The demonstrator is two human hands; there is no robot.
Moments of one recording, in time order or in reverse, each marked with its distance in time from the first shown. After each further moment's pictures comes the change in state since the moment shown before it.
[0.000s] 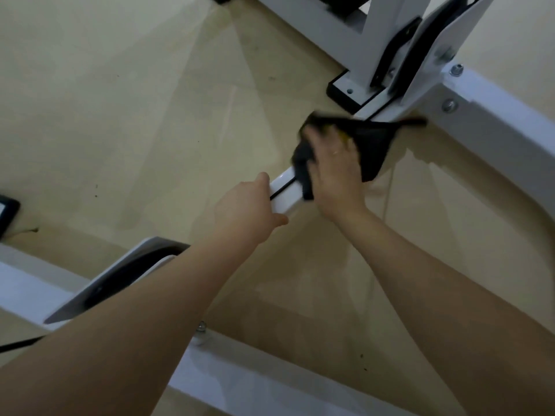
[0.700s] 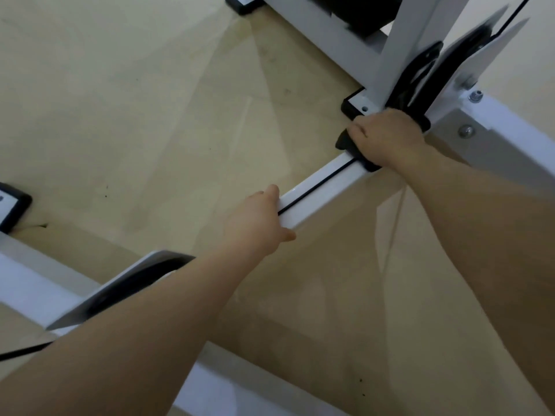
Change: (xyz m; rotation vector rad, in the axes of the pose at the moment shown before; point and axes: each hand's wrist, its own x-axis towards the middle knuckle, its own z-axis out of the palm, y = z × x) left_hand 0.003 0.003 -0.005 -0.152 -0.073 -0.068; right_hand 0.106 0.066 -0.037 -0.542 -0.283 -0.172
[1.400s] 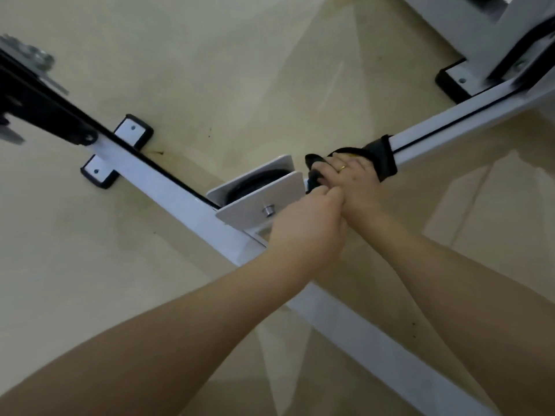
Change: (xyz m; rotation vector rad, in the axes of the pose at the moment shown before) left_hand -0.138 -0.039 0.005 0.043 0.264 0.096; right_hand -0.125 -0.203 0.018 0.372 0.197 -0.342
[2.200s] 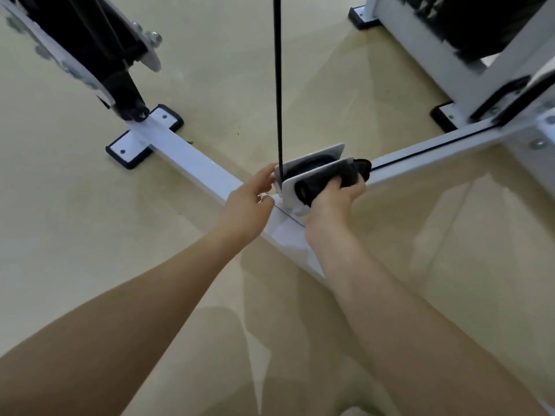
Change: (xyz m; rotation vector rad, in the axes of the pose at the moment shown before) left_hand -0.066 -0.139 -0.023 -0.766 0.142 -0.223; right_hand -0.001 -0.180 -0.040 1.435 0.530 1.194
